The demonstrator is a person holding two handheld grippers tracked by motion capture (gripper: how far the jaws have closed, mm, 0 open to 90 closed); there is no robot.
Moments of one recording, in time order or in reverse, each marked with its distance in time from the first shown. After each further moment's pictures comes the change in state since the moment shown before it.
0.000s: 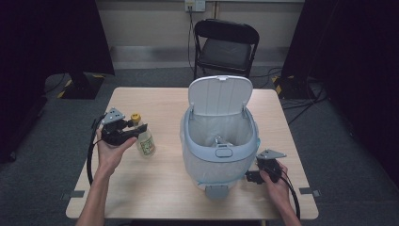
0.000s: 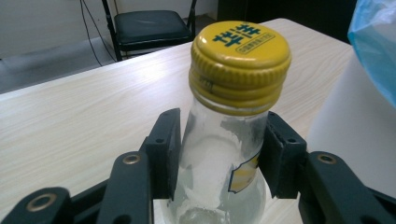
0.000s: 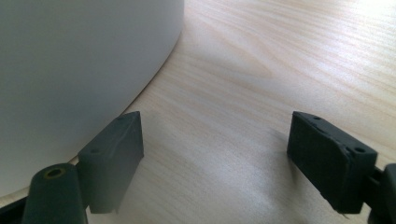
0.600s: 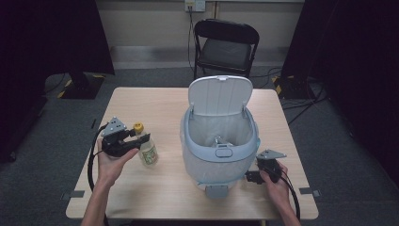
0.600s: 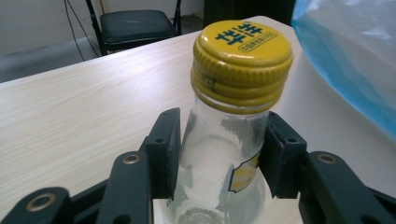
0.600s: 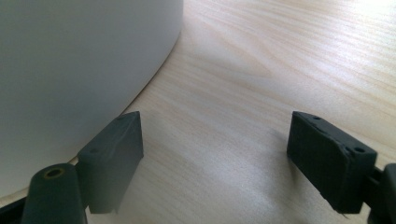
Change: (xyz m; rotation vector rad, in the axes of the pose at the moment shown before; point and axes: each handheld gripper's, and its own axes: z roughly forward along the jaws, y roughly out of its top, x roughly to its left) left arm -0.030 -0.010 -0.018 0.004 -0.039 0.008; right arm 0.000 0.000 0.000 0.001 -0.004 0.004
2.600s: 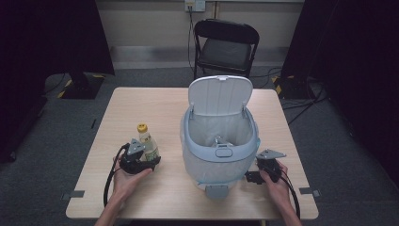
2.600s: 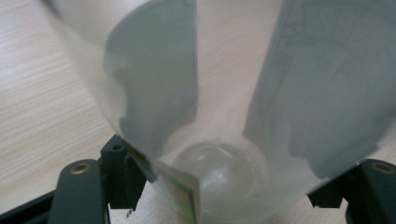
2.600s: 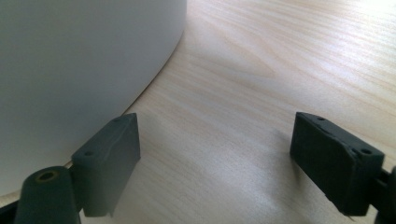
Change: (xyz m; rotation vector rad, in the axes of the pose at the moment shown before) left arm -0.012 -0.078 0.057 0.176 0.056 0.018; right arm 0.000 0.000 0.001 0.002 0.015 -0.007
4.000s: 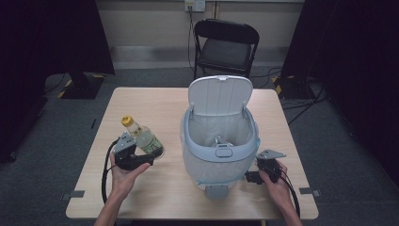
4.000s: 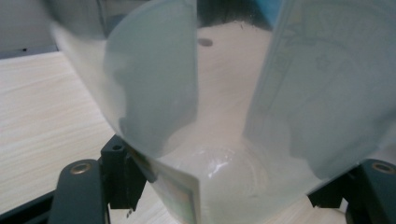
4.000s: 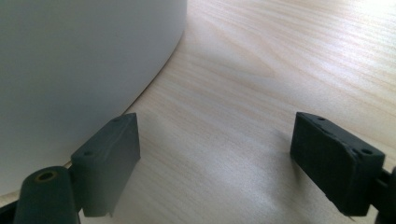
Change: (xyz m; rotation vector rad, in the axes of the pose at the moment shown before) left arm -0.013 0.034 -0.043 -0.267 -0.105 -0.054; right arm 0.000 0.000 0.000 0.000 -0.001 -0.001
